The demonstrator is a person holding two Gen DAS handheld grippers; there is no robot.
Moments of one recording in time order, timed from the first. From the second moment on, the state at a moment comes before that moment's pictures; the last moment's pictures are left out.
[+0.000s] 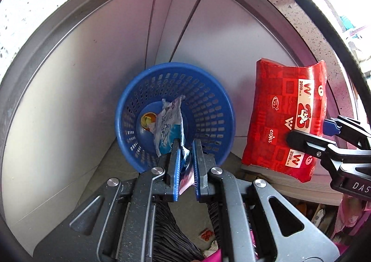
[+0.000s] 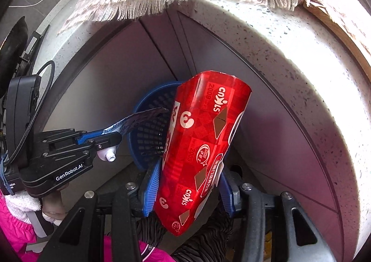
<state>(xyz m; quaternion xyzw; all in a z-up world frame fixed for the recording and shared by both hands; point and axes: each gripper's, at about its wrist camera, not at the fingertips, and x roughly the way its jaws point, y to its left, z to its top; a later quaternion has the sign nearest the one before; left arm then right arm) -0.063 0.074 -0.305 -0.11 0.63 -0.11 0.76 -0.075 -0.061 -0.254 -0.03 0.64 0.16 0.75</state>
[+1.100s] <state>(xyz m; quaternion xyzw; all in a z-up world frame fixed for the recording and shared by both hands) -0.062 0.078 -0.270 -0.09 0.60 -0.09 0.79 -0.067 -0.098 -0.223 0.02 0.63 0.18 0.75</state>
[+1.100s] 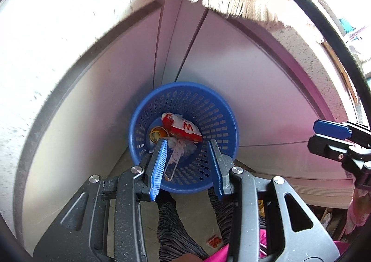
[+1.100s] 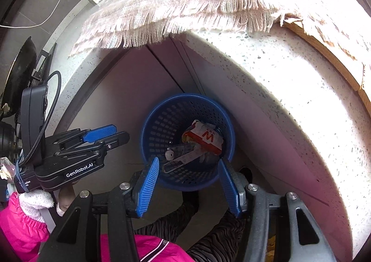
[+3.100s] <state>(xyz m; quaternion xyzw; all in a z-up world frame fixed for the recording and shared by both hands) 0.175 0.067 -0.145 -0.19 0.47 -0.06 0.86 0.206 -0.207 -0.130 0.26 0.55 0.22 0.77</state>
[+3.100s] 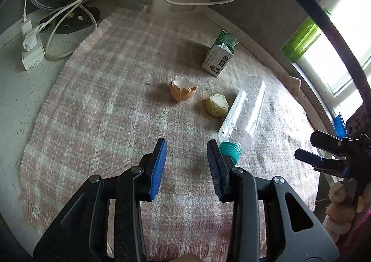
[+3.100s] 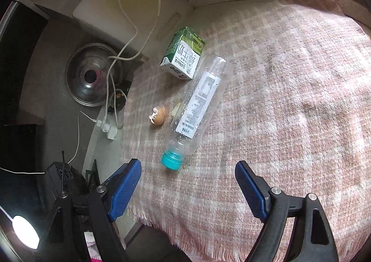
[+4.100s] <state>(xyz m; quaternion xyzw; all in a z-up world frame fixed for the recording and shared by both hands) 0.289 0.043 -0.189 -0.13 0.51 -0.04 0.85 0.278 -0.160 -0.192 0.32 0.60 0.23 0.69</state>
